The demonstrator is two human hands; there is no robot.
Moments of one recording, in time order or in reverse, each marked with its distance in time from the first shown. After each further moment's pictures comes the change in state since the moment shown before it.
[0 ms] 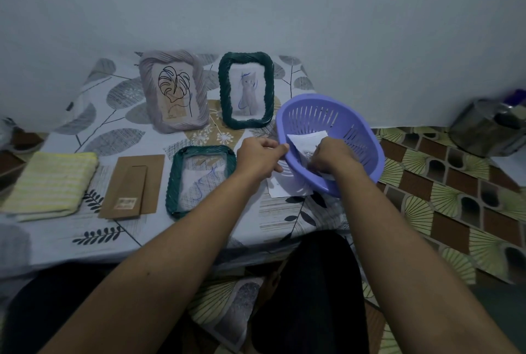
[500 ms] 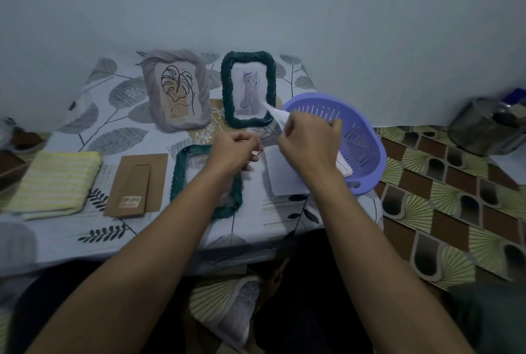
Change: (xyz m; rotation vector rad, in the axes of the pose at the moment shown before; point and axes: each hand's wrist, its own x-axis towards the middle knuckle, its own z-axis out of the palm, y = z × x) left_hand -0.008 0.000 -0.052 -0.105 0.026 0.002; right_hand -0.067 -0.063 -0.010 0.063 0.664 -0.357
